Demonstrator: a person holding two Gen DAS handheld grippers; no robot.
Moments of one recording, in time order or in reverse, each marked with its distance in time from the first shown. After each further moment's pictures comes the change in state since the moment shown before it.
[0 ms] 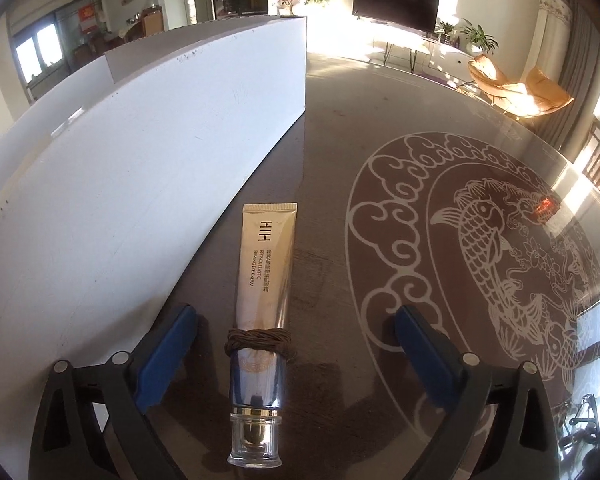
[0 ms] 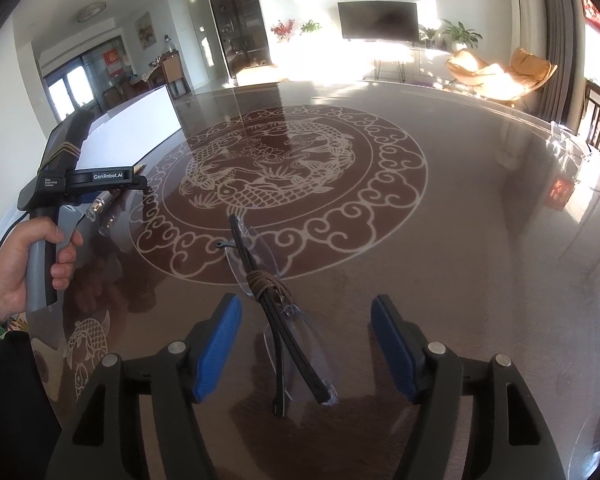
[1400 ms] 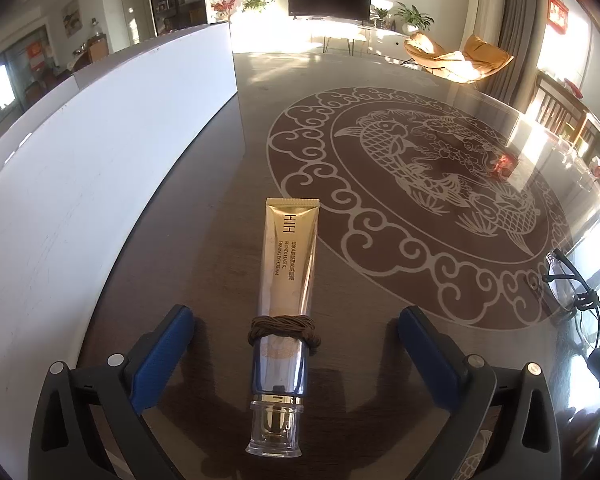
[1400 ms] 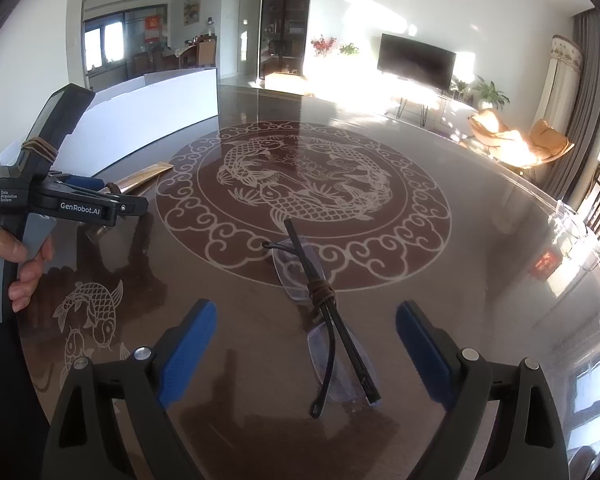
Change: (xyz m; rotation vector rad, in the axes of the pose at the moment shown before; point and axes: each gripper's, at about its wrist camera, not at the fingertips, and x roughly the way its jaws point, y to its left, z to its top) left arm -0.050 -0.014 -0.078 0.158 0.002 -0.116; right arm -0.008 0.049 -0.010 -0.255 -0.071 -0.070
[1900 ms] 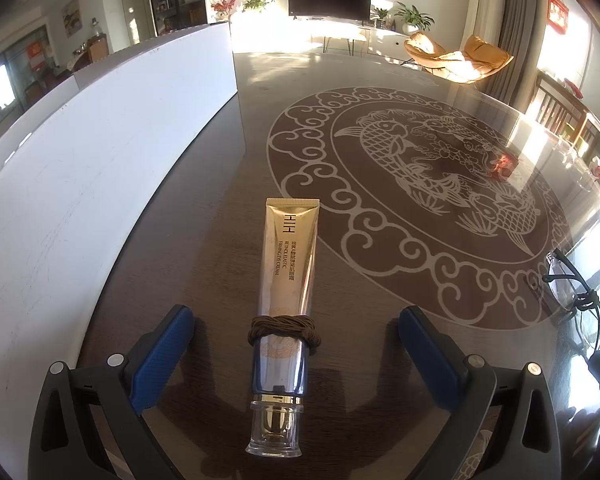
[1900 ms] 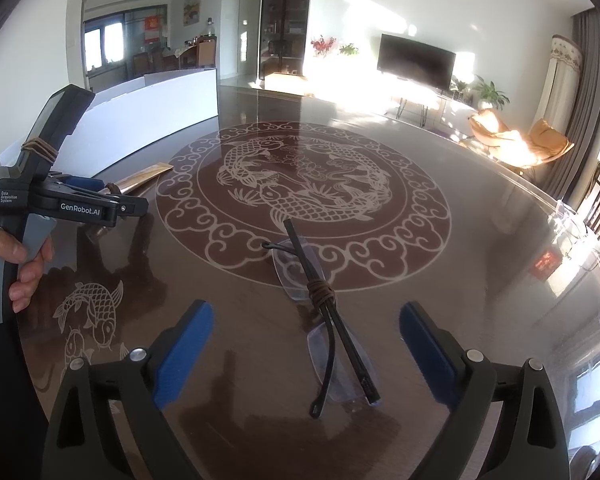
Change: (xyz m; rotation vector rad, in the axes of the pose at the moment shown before) left arm 0.000 0.000 0.000 0.000 0.000 0.000; right arm 0.000 0.000 0.000 0.000 -0.002 0.001
